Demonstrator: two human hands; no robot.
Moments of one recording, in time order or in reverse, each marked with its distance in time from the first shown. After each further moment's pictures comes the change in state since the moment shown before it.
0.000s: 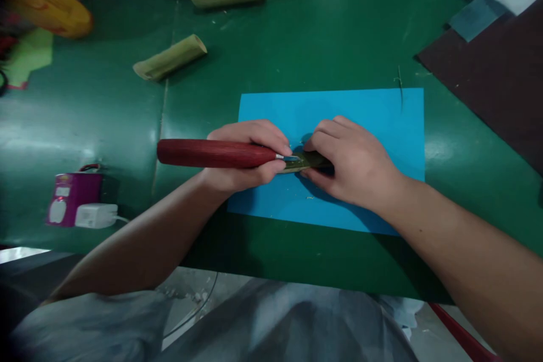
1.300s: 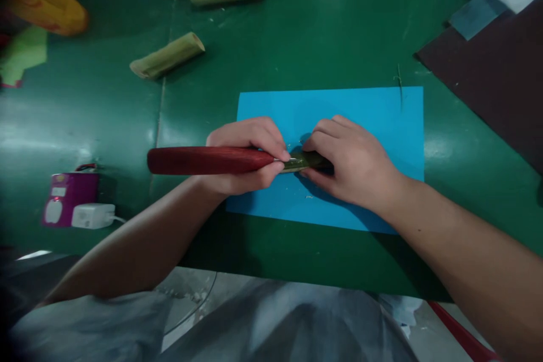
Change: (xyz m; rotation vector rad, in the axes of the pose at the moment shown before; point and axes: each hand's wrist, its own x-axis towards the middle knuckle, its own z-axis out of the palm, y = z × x) left_hand 0.005 0.004 -0.002 -0.001 -0.057 0.092; right_hand -0.004 0.004 0.004 0.027 0.047 -0.056
